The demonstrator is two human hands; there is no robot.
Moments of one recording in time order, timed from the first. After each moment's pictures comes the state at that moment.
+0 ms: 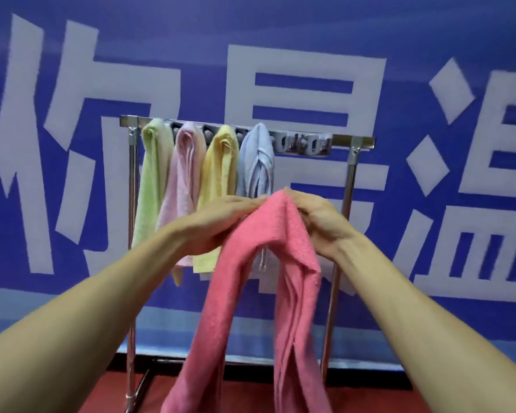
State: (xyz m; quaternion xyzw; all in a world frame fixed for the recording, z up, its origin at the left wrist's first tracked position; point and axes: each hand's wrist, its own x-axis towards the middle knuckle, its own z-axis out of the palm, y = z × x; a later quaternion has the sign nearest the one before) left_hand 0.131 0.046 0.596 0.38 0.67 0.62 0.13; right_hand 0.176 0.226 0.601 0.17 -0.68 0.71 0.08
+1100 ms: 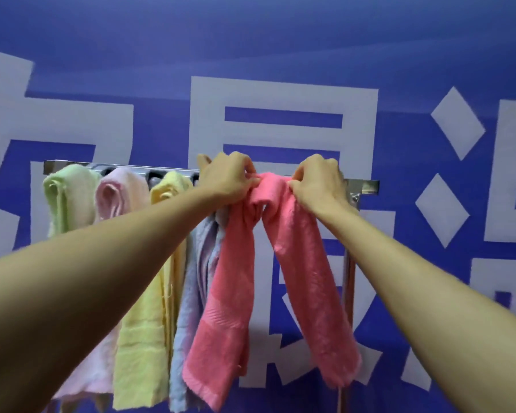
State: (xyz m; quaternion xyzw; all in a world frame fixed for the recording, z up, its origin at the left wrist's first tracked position) left_hand -0.041 0.170 0.737 0.25 0.85 0.21 -0.41; right_hand 0.017 0.317 0.729 -0.08 -0.85 0.14 0.50
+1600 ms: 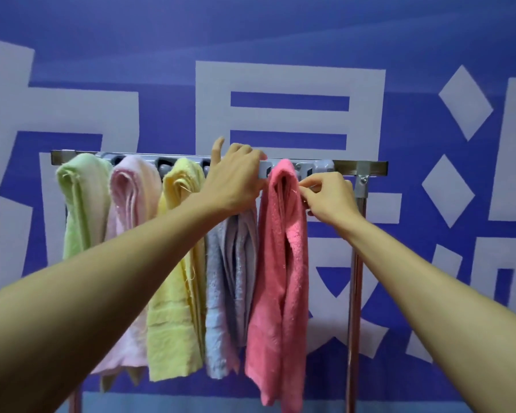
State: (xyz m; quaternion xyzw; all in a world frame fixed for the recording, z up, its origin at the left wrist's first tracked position) left_hand -0.025 0.152 0.709 0.31 0.82 0.13 -0.47; right_hand 0.018 0.322 0.681 -0.03 -0.83 0.33 0.44
